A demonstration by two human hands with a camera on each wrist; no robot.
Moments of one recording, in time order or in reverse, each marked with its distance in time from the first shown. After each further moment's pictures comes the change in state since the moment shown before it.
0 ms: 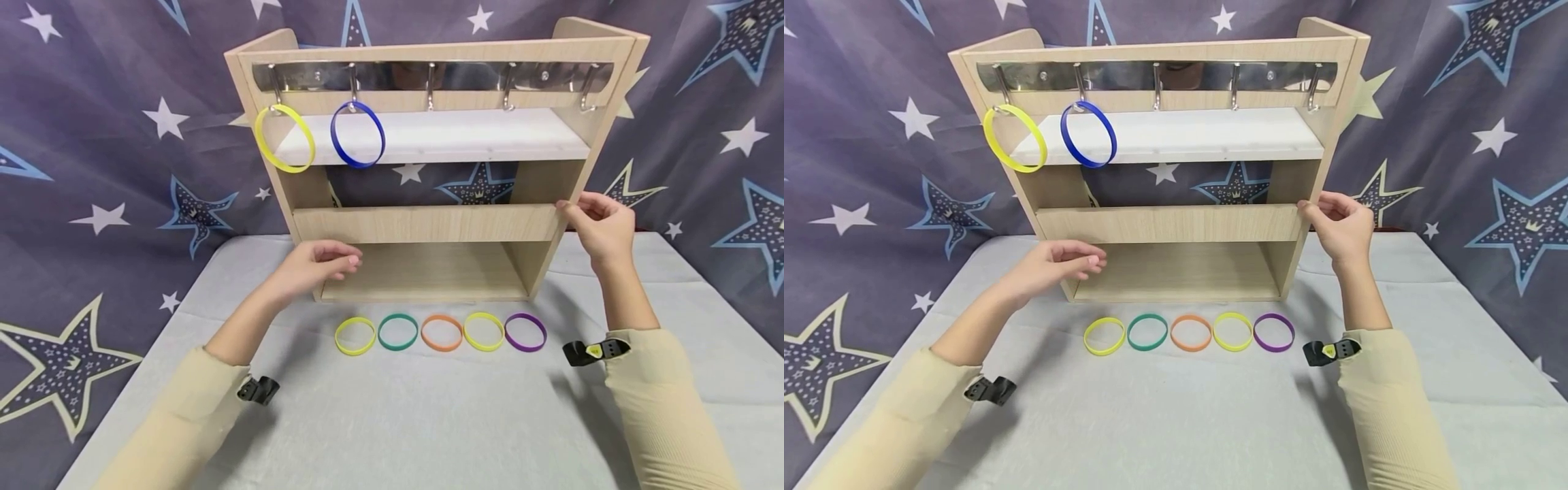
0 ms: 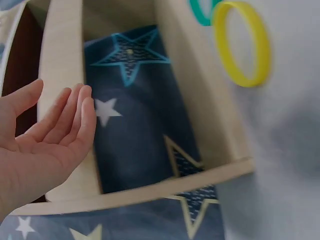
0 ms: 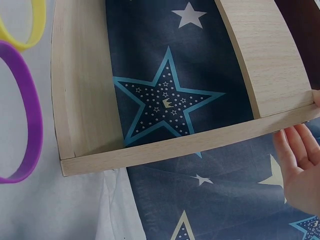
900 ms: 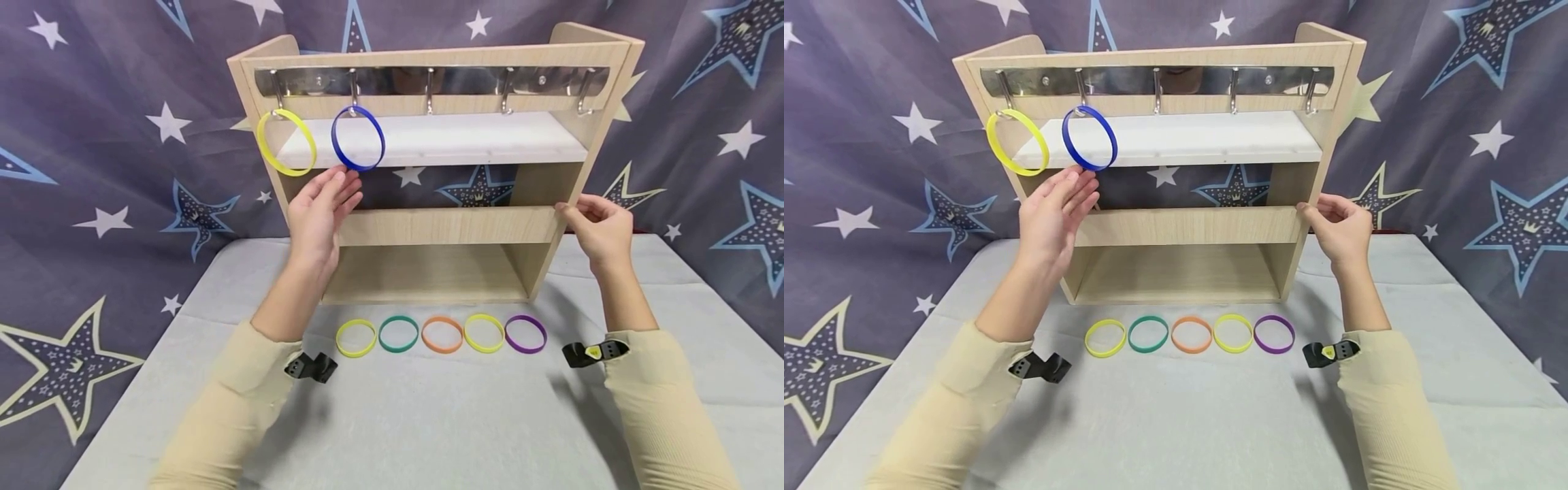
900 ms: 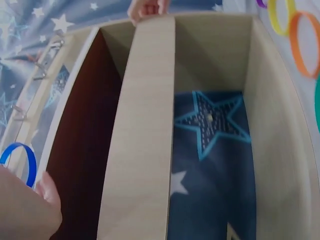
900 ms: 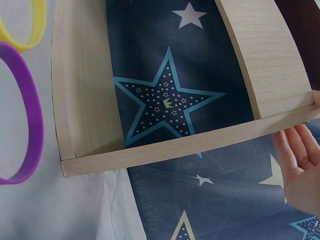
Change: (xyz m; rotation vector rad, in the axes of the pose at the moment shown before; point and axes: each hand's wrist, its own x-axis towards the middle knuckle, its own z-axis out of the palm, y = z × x) left_hand 0.025 0.085 0.022 -0.961 0.610 0.180; right_hand 0.000 0.000 0.000 0.008 -0.008 0.000
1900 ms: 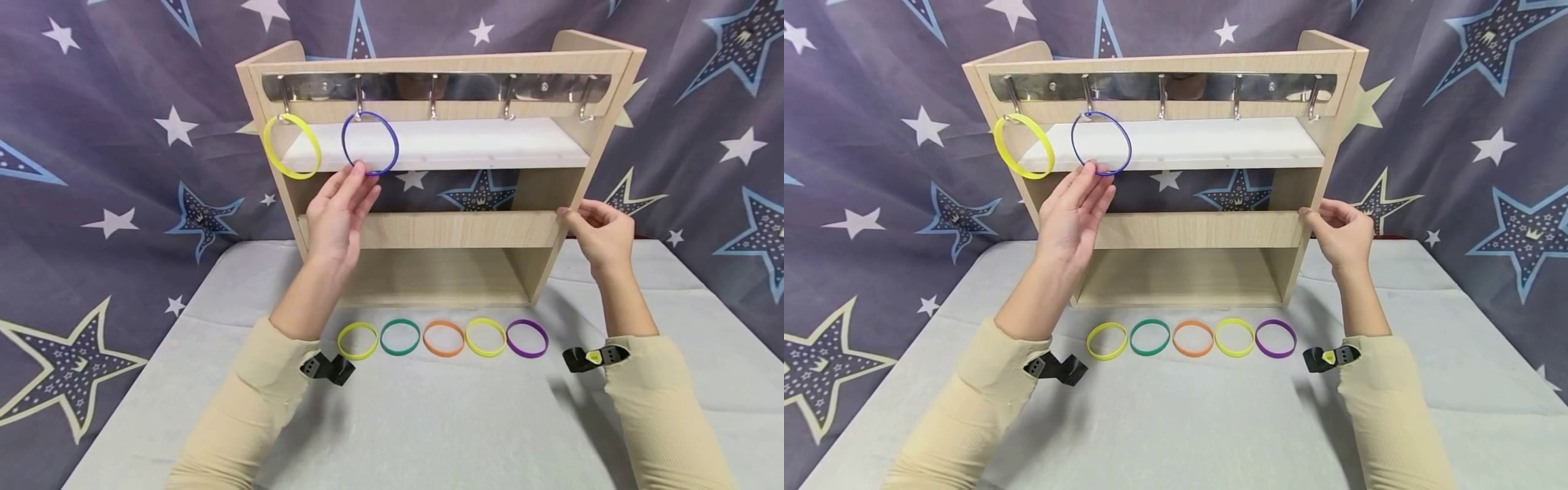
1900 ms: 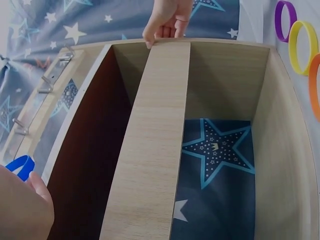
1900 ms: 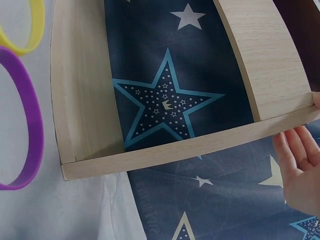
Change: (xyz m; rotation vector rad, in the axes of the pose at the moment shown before) left_hand -0.004 -0.004 0.019 -0.252 -0.013 -0.019; right_hand -0.001 0.000 0.002 -0.033 0.020 0.019
